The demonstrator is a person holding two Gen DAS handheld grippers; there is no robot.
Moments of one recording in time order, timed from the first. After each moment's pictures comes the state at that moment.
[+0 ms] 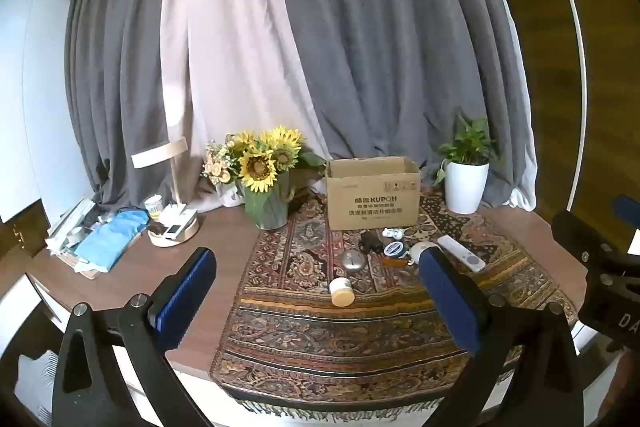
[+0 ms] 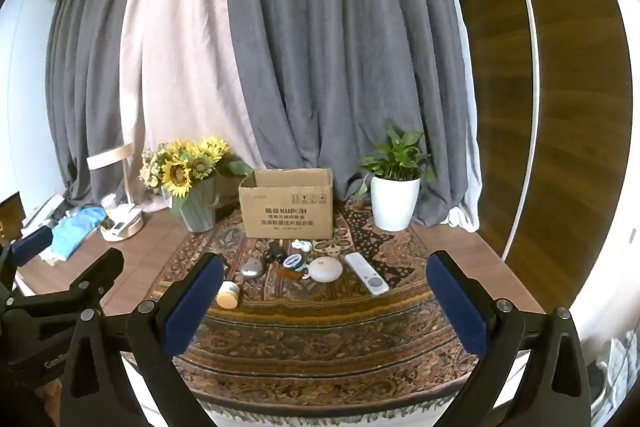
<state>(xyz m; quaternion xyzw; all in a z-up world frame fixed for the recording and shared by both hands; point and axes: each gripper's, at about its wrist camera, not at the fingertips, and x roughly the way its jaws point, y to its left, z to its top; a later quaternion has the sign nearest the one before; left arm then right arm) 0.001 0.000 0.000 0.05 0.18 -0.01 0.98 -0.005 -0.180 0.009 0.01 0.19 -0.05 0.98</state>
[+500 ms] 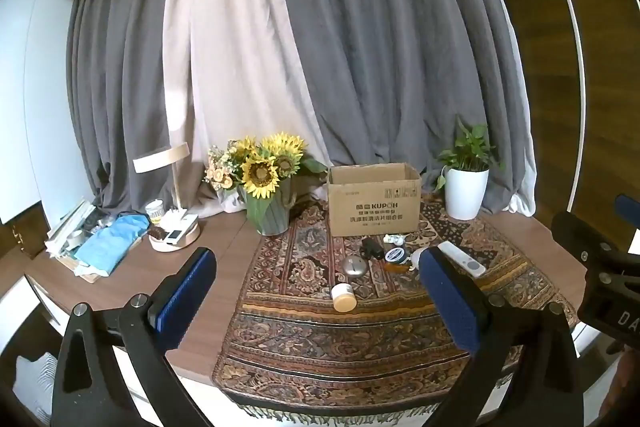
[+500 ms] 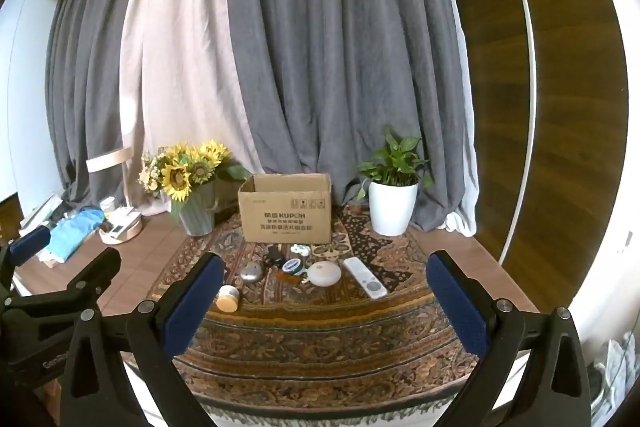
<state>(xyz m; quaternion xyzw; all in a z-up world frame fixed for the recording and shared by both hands) 0.000 -0.002 0.002 0.05 0.17 -0.01 0.98 -0.002 -0.177 0.007 0.01 0.18 -0.05 0.98</state>
